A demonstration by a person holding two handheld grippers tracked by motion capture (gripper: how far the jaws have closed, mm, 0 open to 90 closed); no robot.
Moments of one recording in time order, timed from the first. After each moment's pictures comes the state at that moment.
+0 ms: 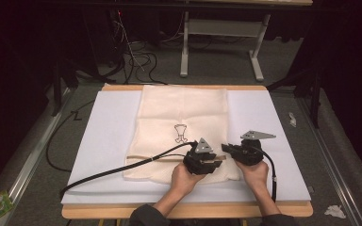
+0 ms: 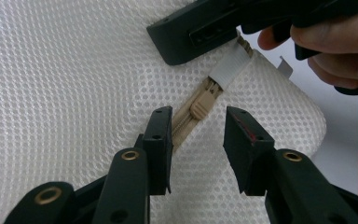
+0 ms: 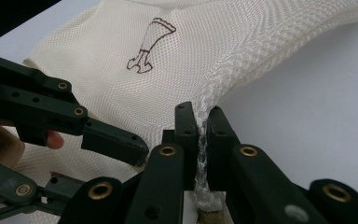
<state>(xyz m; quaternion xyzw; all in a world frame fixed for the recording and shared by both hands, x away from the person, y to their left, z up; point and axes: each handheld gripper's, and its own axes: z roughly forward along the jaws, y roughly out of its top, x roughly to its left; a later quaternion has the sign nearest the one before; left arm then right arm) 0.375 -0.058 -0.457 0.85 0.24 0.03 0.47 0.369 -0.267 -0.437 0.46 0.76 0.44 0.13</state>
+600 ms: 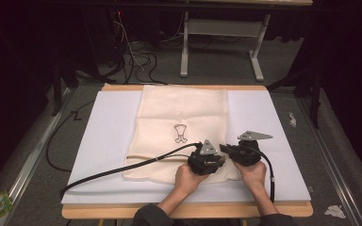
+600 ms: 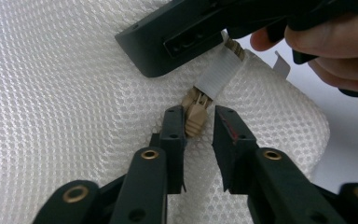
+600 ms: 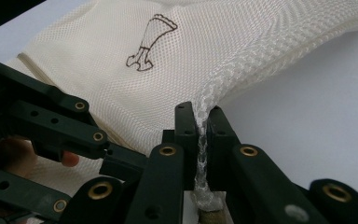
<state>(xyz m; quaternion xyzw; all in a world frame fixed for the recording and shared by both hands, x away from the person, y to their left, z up) 0.375 -0.071 -0.466 0.86 0.22 0.04 0.47 0.369 -0.260 -0.439 0.46 0.76 0.44 0.14</state>
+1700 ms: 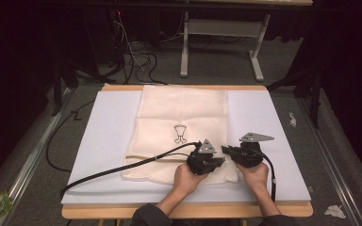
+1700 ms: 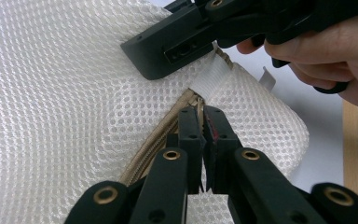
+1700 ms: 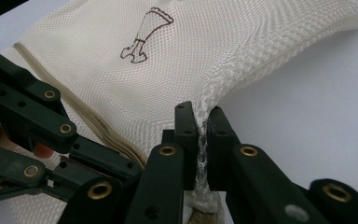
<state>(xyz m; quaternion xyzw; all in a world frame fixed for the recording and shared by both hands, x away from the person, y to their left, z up) 0.376 -0.067 -0.458 0.86 0.22 0.01 0.47 0.366 -0.267 -0.443 0.45 0.77 0.43 0.14</state>
